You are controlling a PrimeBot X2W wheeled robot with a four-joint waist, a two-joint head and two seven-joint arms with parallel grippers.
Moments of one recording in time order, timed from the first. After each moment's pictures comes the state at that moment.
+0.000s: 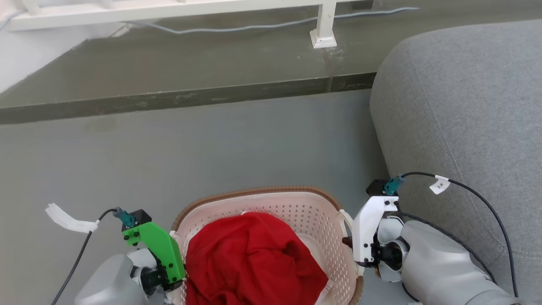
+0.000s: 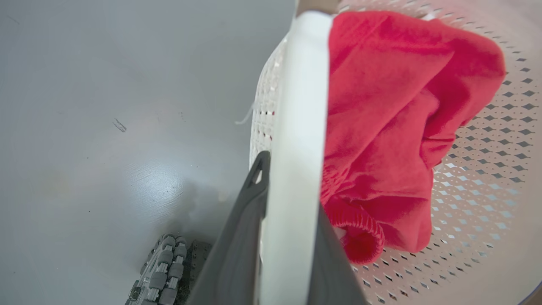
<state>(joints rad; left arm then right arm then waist) -0.56 0.04 -0.52 1.18 -0.91 -0.13 0.48 -0.58 -0.03 0.82 1.13 0.93 0.08 0.40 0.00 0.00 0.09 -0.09</state>
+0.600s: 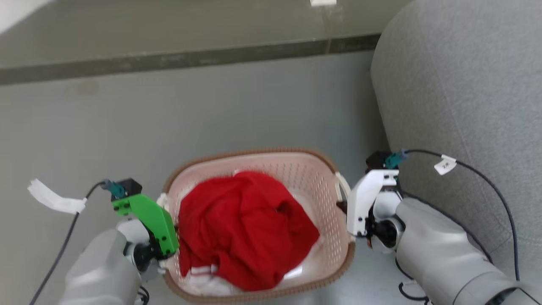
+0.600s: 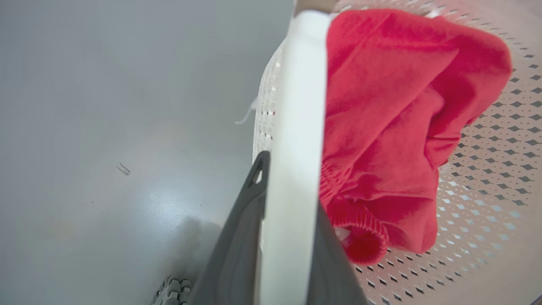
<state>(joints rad) -0.62 0.08 -0.55 1.11 -0.90 -0.13 0.38 -0.65 -0.03 0.82 1.09 0.94 0.04 0.28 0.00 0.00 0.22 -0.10</state>
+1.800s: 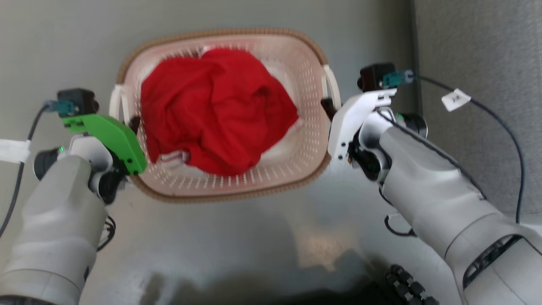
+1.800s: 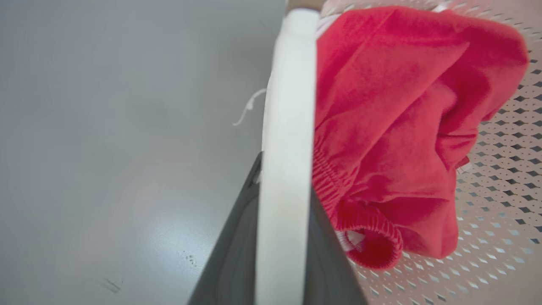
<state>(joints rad) -0.84 0.18 -0.56 1.02 -0.82 -0.13 0.10 -0.88 -0.02 0.85 1.01 0.89 -0.04 0.03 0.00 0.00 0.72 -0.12</state>
